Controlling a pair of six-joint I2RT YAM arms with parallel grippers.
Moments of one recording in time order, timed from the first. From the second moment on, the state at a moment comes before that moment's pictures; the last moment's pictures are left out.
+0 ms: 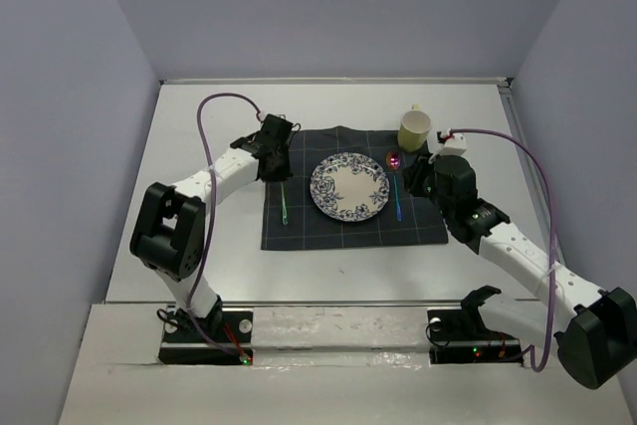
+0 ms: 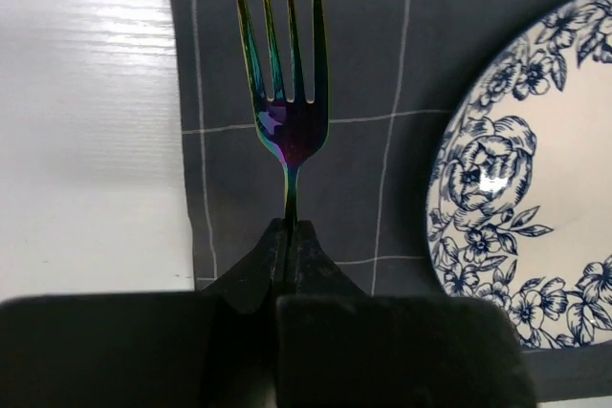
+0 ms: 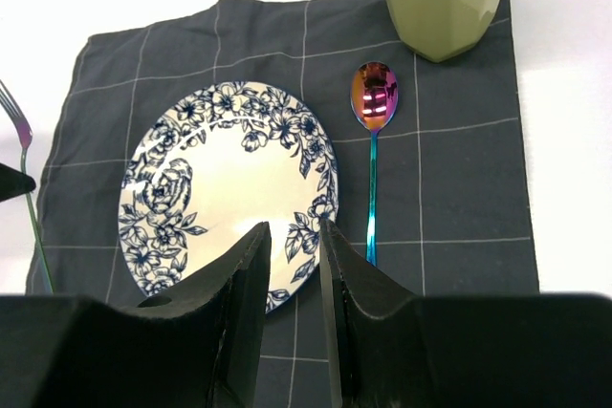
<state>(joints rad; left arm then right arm) -0.46 1.67 1.18 -0.50 -0.17 -0.48 0.49 1.01 0.67 -0.03 0.27 0.45</state>
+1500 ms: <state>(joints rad) -0.48 1.88 1.24 -0.40 -0.14 -0.44 0.49 1.04 0.67 -0.03 0.28 0.45</state>
